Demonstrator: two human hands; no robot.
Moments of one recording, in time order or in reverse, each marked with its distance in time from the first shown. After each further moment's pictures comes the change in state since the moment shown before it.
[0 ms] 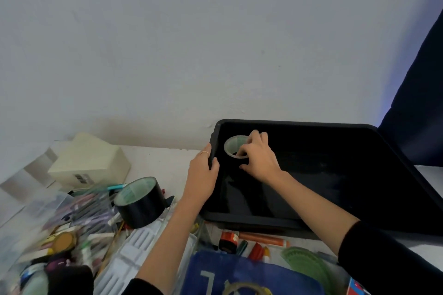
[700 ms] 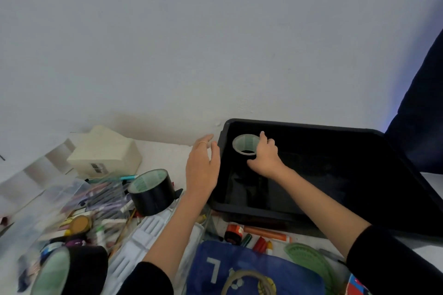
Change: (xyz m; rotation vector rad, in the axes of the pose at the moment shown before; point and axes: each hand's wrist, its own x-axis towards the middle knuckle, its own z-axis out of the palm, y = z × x) left_hand -0.013 0.009 -0.014 -0.048 0.285 0.025; right_hand -0.006 -0.018 -0.015 0.382 -0.167 0.329
